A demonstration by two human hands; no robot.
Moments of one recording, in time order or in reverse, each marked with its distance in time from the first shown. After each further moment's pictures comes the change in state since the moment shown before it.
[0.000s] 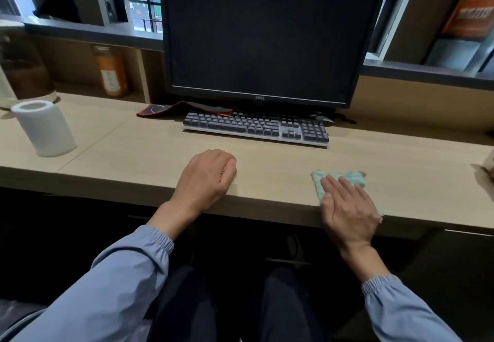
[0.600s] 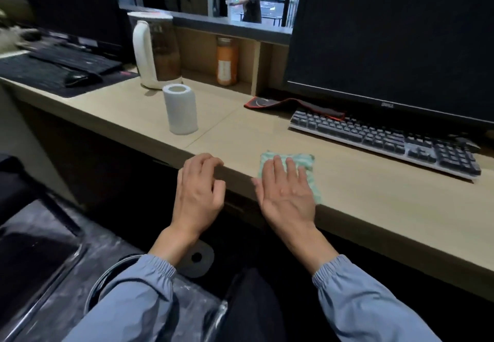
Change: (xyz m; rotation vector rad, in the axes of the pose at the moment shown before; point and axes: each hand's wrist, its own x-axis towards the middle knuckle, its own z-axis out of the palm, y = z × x) left_hand -0.128 -0.136 -0.084 0.188 0.377 -0.390; right_hand 0.030 -0.314 0.053 0.040 -0.458 -0.434
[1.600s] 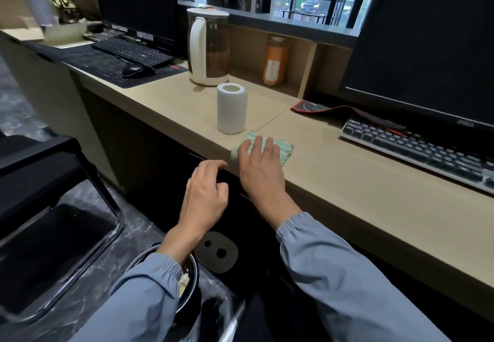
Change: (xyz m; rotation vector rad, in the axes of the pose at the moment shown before) left_hand -0.004 -0.062 -0.032 -0.047 -0.053 -0.272; right_hand 0.089 -0.122 0.005 -0.066 0.065 -0.238
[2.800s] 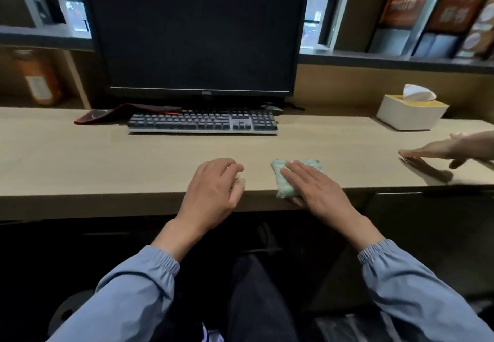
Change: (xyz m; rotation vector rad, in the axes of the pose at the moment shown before) left_hand -0.108 0.308 0.158 -0.129 -0.370 0.874; right_hand -0.403 0.365 -0.052 -0.016 -0.066 0.324
